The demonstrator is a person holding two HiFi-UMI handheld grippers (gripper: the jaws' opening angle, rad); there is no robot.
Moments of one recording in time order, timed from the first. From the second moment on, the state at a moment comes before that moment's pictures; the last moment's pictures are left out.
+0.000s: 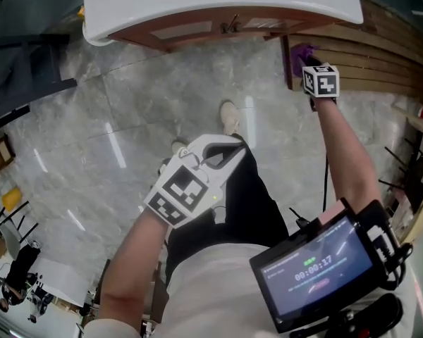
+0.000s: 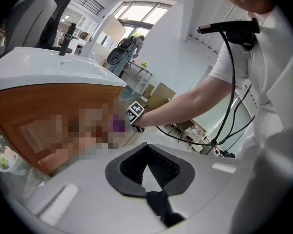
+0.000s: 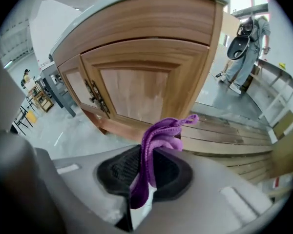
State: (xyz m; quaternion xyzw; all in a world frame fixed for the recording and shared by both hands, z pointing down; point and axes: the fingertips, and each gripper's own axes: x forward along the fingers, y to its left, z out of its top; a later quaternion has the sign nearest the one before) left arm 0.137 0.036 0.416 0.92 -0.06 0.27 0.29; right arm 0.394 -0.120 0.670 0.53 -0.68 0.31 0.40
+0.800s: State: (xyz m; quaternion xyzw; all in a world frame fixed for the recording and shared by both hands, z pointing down) left arm 0.177 -0.027 0.458 0.90 -0.09 0.28 0.31; right arm 0.401 -0.197 0.761 0.49 -0.68 0.33 0.43
